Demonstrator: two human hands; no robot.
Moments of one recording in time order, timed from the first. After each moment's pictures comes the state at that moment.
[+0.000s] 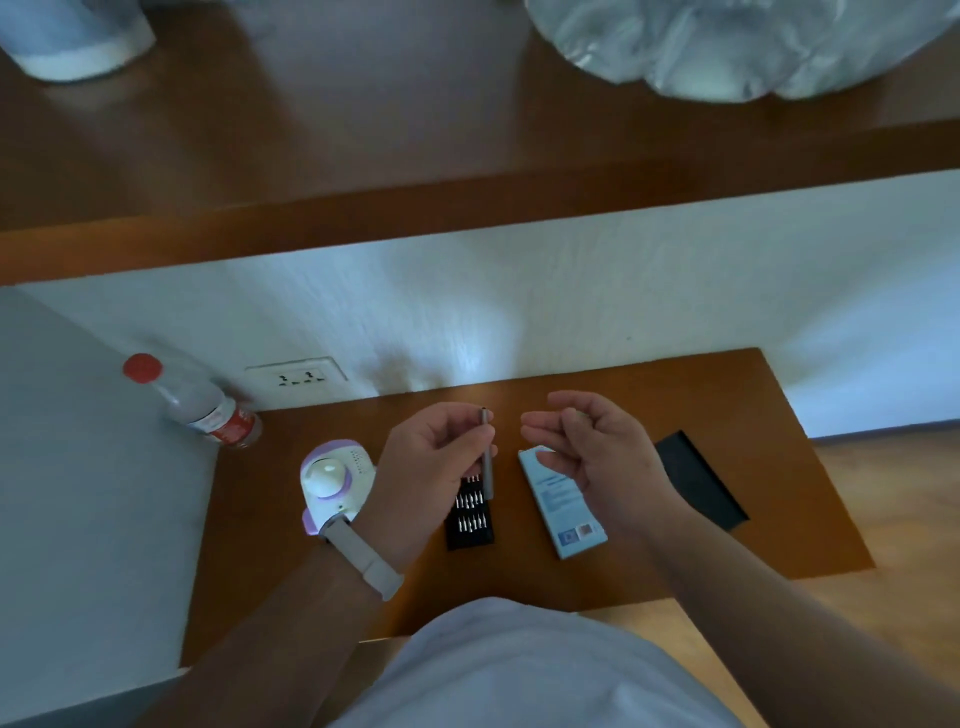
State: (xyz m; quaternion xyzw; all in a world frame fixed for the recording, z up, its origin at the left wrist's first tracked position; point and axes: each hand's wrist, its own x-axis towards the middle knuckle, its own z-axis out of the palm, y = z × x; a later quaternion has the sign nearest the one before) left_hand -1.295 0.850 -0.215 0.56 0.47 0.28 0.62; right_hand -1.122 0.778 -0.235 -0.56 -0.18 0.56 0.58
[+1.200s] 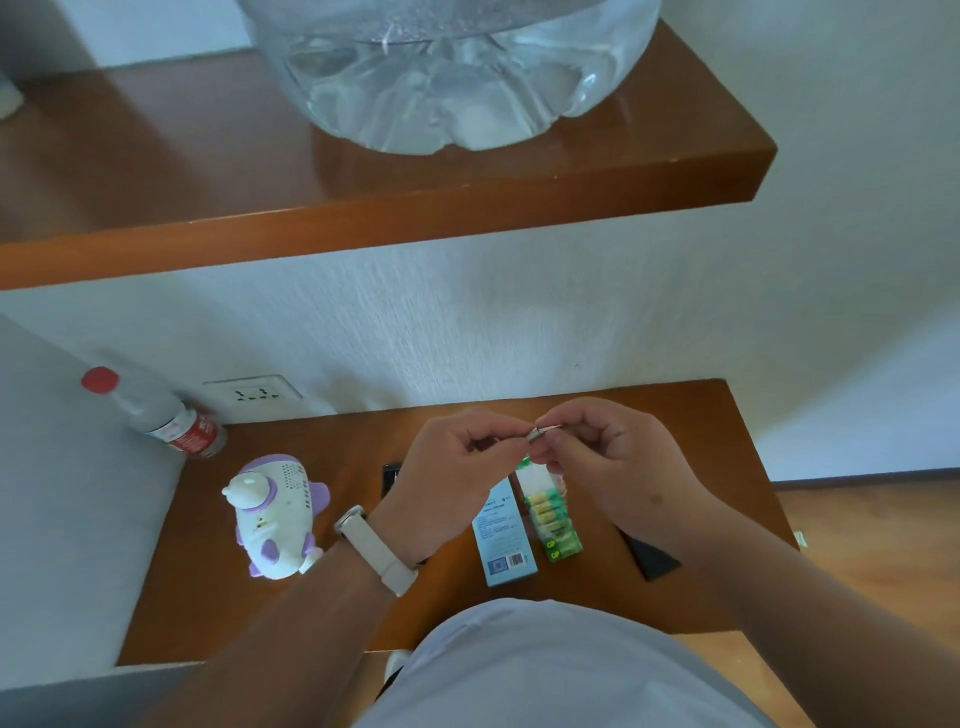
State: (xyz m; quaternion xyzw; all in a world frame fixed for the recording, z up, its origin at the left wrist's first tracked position) left_hand -1.177 0.802 -0.187 0.68 0.44 0.22 0.54; right_hand -1.010 0.732 -0.195 -0.61 -0.54 0.37 0.44
